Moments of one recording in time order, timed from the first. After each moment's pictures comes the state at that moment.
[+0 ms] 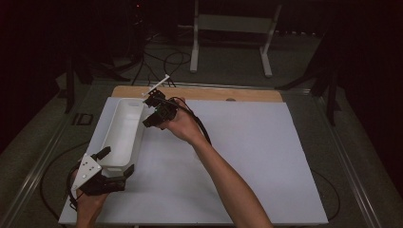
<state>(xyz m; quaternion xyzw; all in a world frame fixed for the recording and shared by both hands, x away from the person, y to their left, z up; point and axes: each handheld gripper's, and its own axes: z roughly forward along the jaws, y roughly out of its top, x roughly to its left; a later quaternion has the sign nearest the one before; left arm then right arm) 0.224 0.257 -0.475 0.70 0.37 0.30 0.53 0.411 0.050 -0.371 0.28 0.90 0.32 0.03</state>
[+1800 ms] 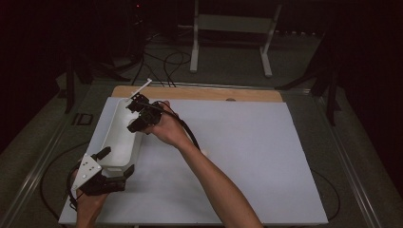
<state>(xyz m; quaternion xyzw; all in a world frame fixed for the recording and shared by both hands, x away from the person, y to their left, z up) 0.224 0.257 -0.475 0.70 0.37 0.30 0.52 0.395 0.089 -0.372 0.25 0.91 0.33 0.02</state>
